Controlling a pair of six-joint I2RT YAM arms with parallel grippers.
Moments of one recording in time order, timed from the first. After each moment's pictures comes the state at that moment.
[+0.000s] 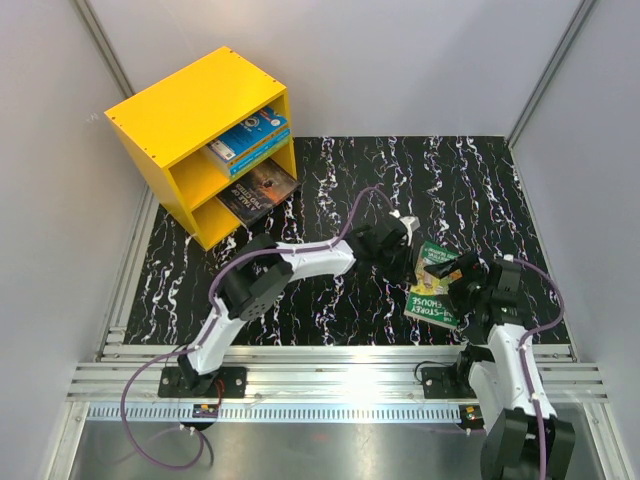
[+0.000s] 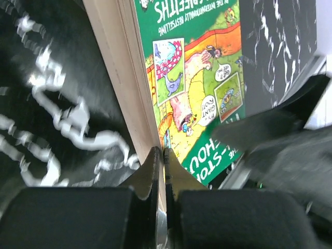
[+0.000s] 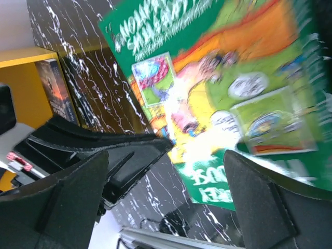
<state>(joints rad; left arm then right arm) -1.00 2.21 1.59 -0.12 0.29 -0.73 -0.21 0.75 0.29 -0.29 -0.45 0.98</state>
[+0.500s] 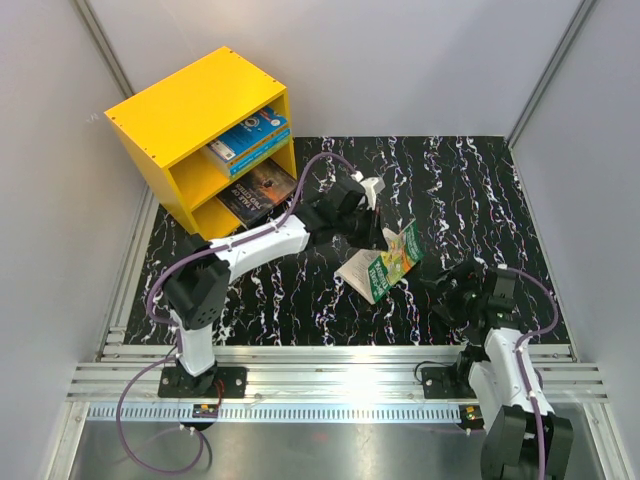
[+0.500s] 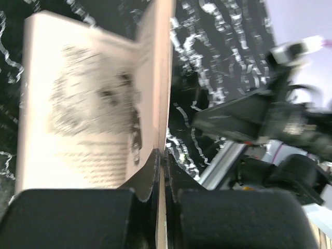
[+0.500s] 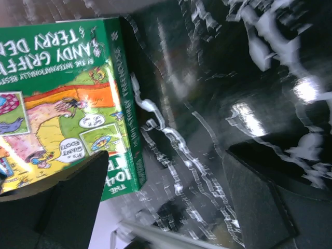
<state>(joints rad) -0.84 1.87 1.45 -0.25 0.33 -0.61 -0.21 0.72 0.24 -0.34 -0.44 0.95</state>
